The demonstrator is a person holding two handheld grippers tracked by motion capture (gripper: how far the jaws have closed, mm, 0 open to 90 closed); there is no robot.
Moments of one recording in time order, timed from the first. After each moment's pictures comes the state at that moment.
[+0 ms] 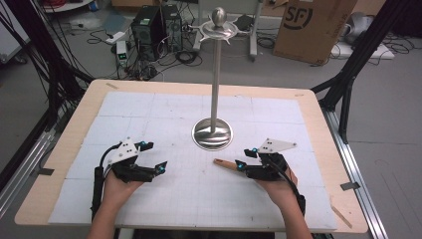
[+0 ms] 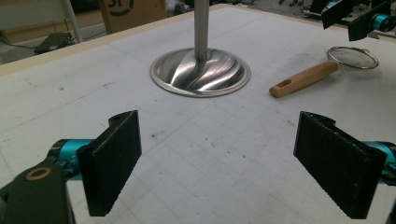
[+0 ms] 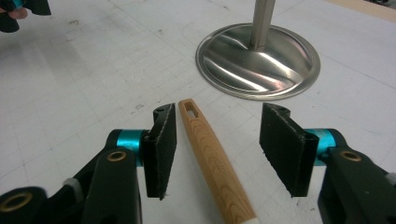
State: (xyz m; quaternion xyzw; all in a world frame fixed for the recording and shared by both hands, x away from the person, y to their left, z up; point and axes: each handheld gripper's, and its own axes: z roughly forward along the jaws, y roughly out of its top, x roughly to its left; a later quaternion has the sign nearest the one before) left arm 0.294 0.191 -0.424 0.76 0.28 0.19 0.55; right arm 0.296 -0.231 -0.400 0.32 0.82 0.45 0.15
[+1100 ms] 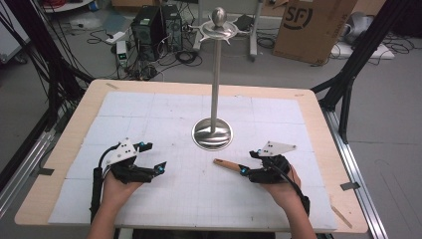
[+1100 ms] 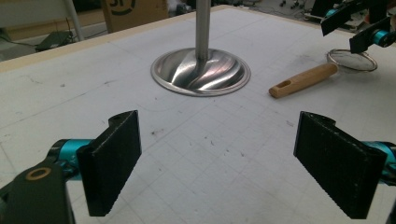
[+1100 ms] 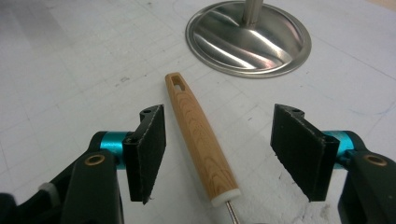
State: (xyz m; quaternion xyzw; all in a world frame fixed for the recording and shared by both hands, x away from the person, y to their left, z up) left arm 0.291 0.192 -0.424 0.76 0.29 0.18 0.55; right arm 0.295 -0.239 -0.407 0.31 0.84 0.42 0.16
